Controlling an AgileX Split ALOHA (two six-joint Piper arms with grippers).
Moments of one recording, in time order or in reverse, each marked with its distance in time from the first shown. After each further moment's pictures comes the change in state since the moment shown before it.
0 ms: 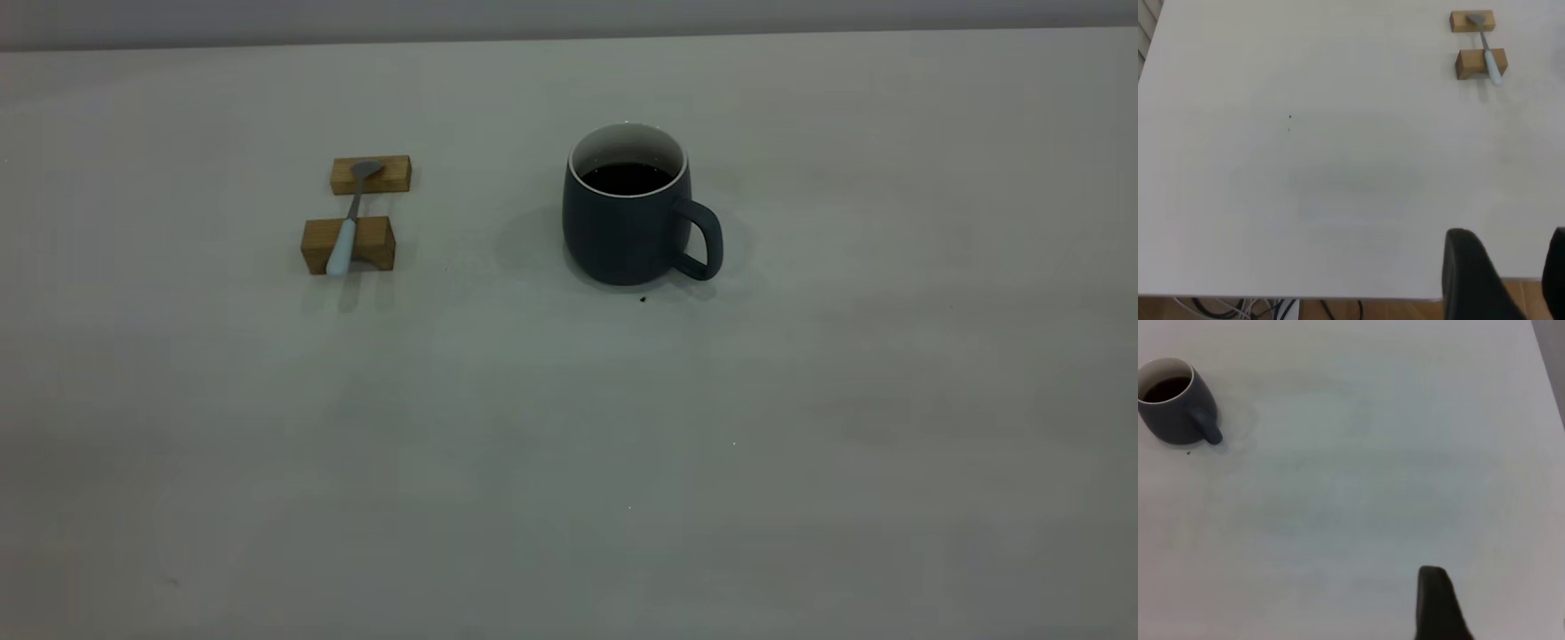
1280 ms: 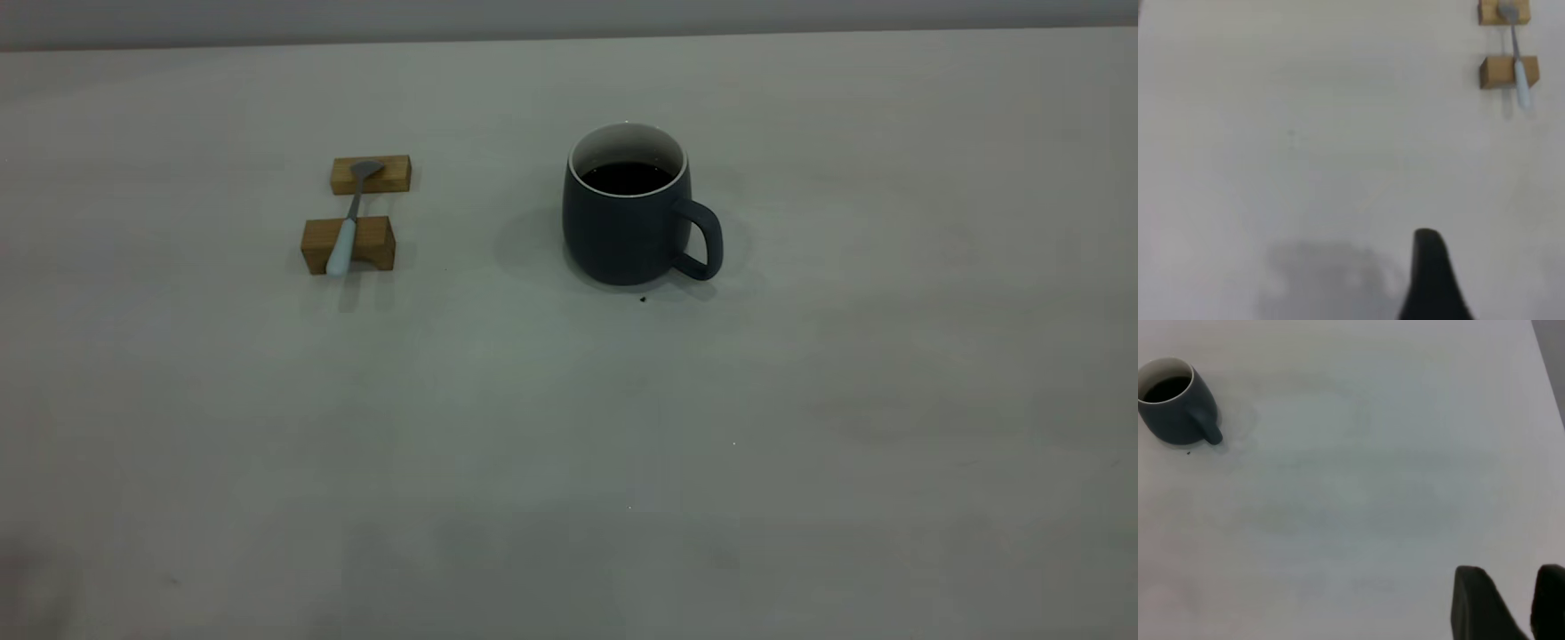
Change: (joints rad) left arm 0.000 0.846 -0.193 0.017 -0.410 -0.052; right arm 0.000 0.000 0.000 0.000 0.000 0.000
